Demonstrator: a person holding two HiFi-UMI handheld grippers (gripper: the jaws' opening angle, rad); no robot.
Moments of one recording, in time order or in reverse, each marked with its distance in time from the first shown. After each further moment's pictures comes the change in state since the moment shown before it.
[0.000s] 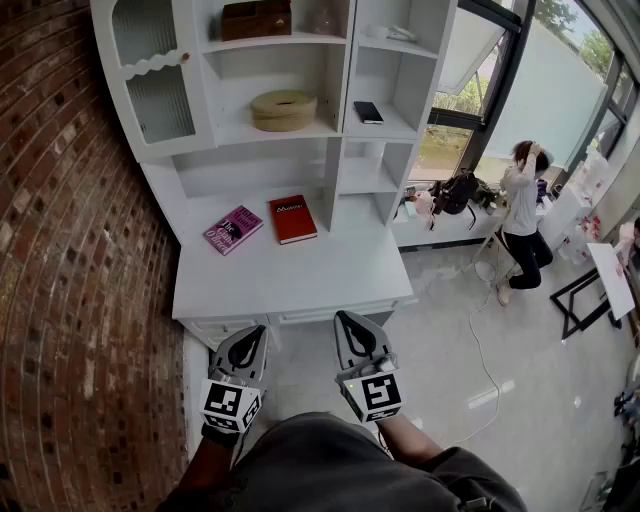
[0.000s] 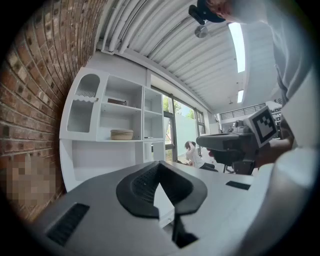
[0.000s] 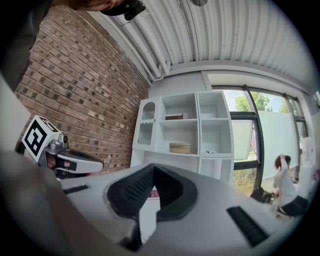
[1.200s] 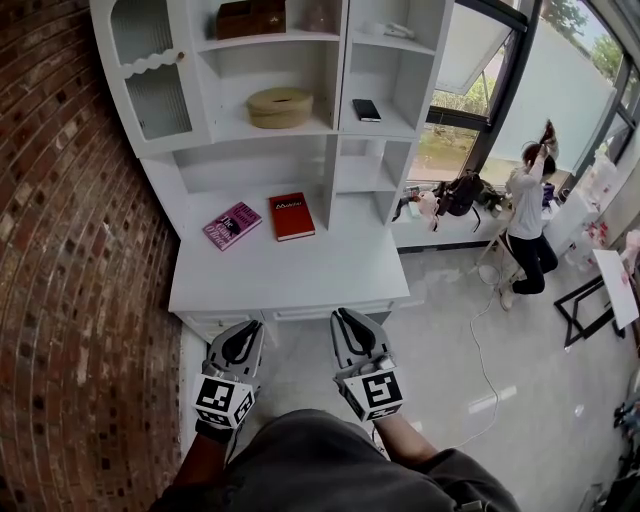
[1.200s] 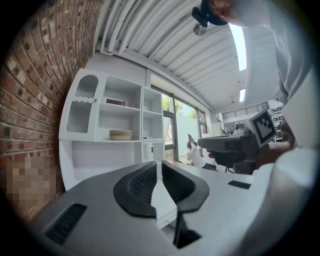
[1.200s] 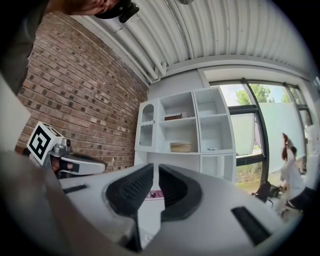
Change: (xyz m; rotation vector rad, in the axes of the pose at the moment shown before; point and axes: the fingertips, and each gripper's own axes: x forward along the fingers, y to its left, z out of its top) left arm 0.012 -0.029 0.004 -0.006 0.005 0.017; right arm -0.020 -0.029 -0.005 0.058 -0.013 0.065
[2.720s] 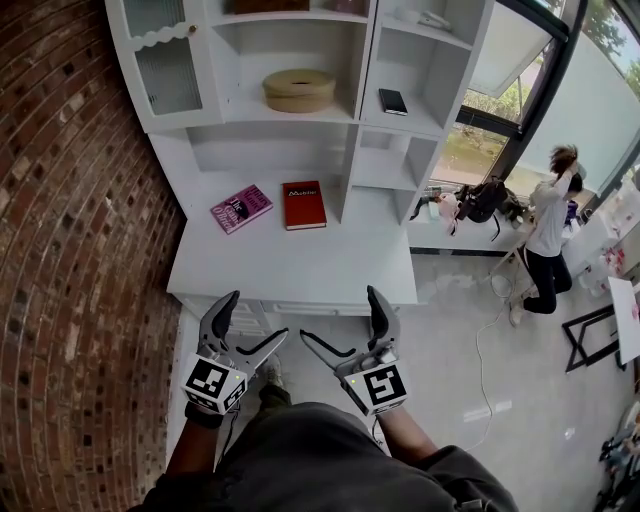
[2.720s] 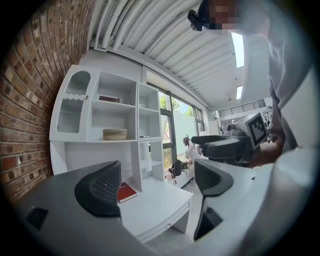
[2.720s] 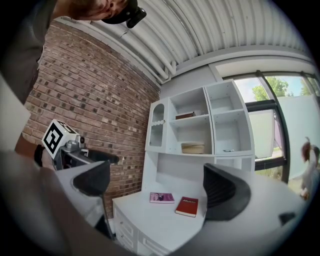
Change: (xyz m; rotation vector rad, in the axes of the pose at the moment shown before) left arm 0.050 -0.004 0.000 0.035 0.010 -0.025; right arm 0.035 -0.025 -0.011 -0.048 -0.024 0.192
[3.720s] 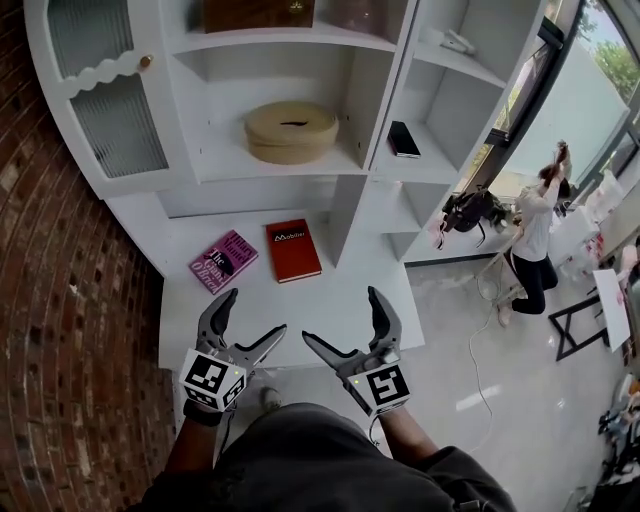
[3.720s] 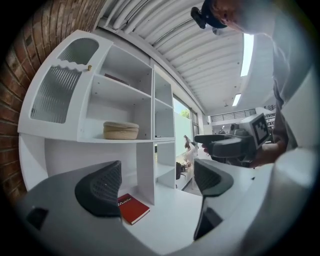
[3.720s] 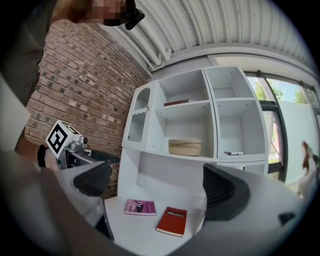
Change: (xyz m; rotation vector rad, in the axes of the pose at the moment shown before) left arm 0.166 0.195 0.008 -0.045 -0.009 -0.140; right arm 0.210 -0.097 -0.003 -0.038 0.055 -0.126
